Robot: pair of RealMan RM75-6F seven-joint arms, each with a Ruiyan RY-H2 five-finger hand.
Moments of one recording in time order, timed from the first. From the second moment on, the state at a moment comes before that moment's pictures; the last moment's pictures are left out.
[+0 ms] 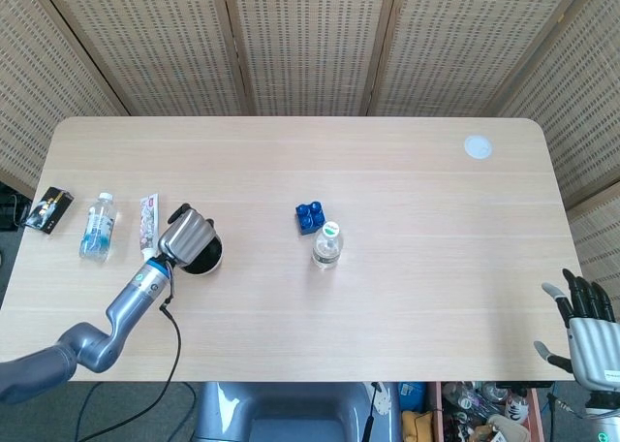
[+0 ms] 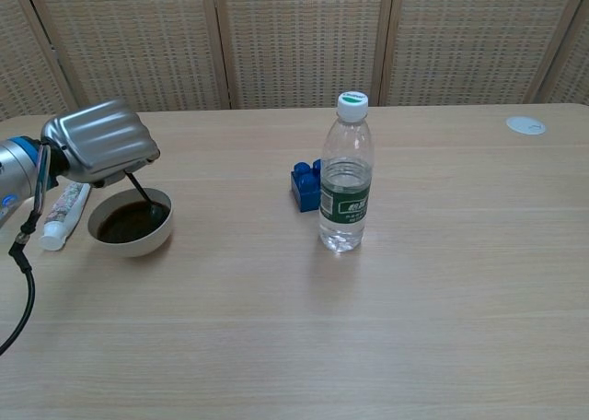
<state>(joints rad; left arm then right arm) -0.75 -1.62 -0.09 -1.06 1.43 0.96 0.93 -0.01 -1.15 0.04 -1.59 -1.48 1.52 -0.09</state>
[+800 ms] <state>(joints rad) -0.70 -1.54 -0.03 -1.11 1.40 0.97 0.90 -0.01 -1.15 0.04 -1.58 -1.49 1.52 -0.08</state>
